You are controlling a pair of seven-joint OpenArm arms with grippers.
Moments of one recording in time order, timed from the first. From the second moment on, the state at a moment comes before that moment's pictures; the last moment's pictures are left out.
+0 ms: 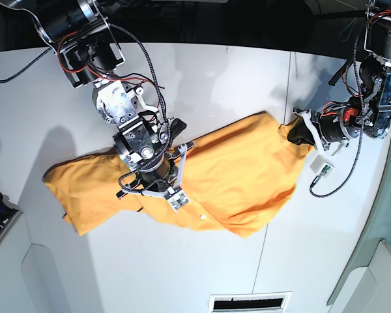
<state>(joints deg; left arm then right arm) -3.0 -28.3 5.0 66.4 -30.4 -33.3 35.7 16.9 0.3 -26.1 62.3 -16.0 5.1 -32.2</state>
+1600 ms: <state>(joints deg) 2.7 -46.0 5.3 107.3 -39.6 -38.5 40.3 11.3 16.0 2.7 103.6 2.8 8.7 -39.2</state>
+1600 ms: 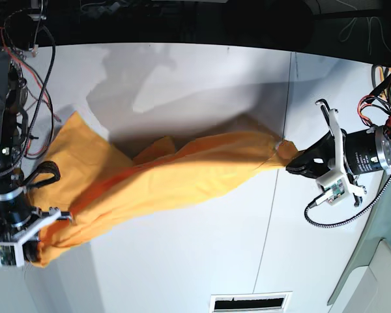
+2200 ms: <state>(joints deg) 3.7 -36.4 5.3 78.1 -40.9 -38.0 40.7 46.5 1.6 -13.6 41.2 6.5 14.7 -40.6</state>
